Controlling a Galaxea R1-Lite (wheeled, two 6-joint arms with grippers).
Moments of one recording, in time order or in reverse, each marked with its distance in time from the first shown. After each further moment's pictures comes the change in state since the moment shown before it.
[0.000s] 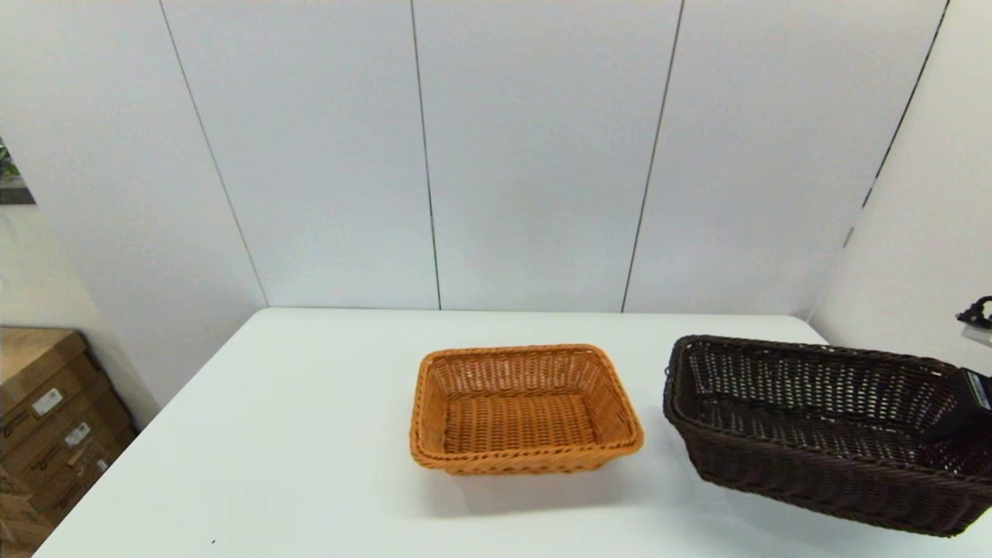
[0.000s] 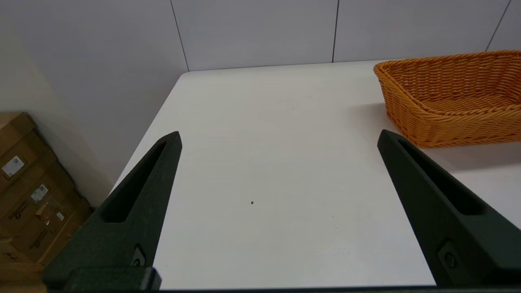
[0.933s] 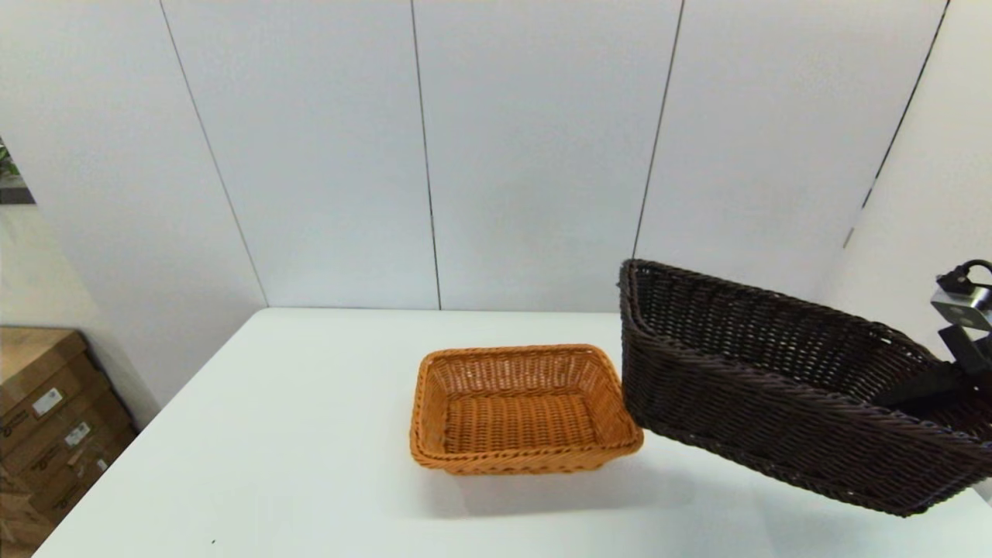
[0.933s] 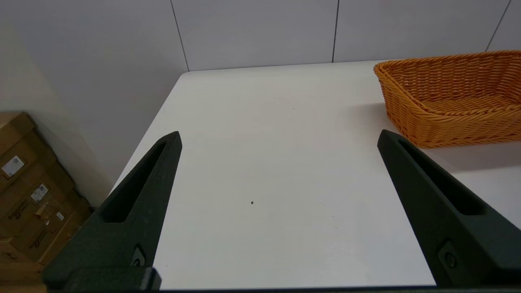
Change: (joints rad) left arm 0.000 0.000 0.000 0.000 0.000 0.000; right arm 0.126 -0.076 -0.090 0.264 0.370 0.003
